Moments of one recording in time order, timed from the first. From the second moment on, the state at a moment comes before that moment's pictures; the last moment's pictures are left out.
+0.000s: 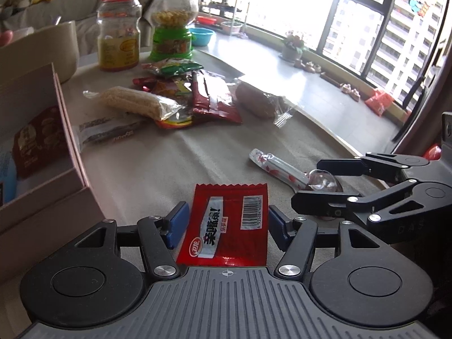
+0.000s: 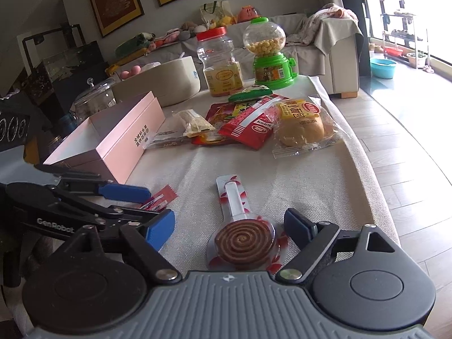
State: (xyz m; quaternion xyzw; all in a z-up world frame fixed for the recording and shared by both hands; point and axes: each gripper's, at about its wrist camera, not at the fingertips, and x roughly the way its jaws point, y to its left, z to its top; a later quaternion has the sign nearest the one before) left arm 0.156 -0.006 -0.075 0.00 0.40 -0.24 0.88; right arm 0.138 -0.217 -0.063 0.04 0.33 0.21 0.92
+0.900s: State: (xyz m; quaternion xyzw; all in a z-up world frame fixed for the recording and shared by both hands) left arm 0.118 -0.019 -0.074 0.10 0.39 -0.23 0.88; right arm 0.144 -0.222 -0.062 0.05 0.35 0.26 0.90
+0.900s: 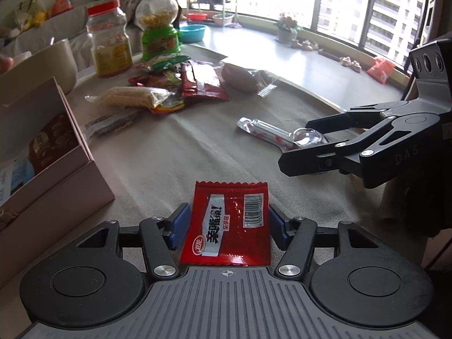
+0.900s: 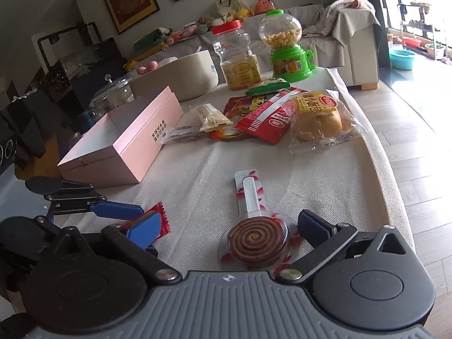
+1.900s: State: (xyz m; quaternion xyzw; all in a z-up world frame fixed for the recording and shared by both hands) left arm -0.047 0.082 0.014 0.02 0.25 -0.10 0.96; right arm 0.023 -0.122 0.044 -0.17 0.24 0.36 0.88
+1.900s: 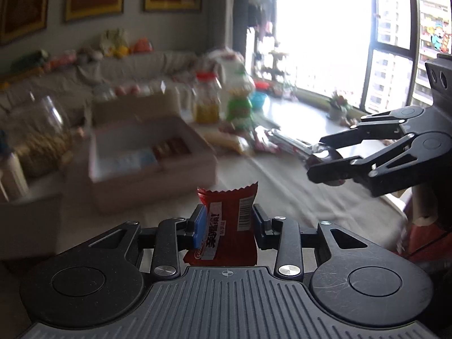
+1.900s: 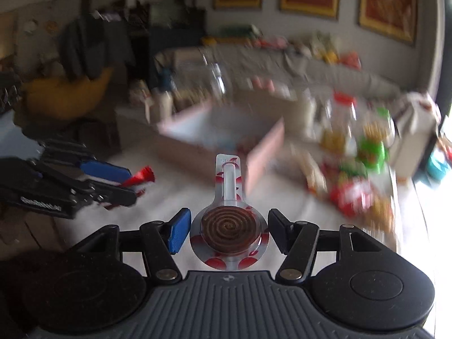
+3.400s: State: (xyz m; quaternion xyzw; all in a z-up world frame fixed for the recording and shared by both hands) left arm 0.155 0.183 -0.025 -0.13 0.30 -0.16 0.93; right arm 0.250 -0.008 0.032 -0.09 0.32 0.30 0.89
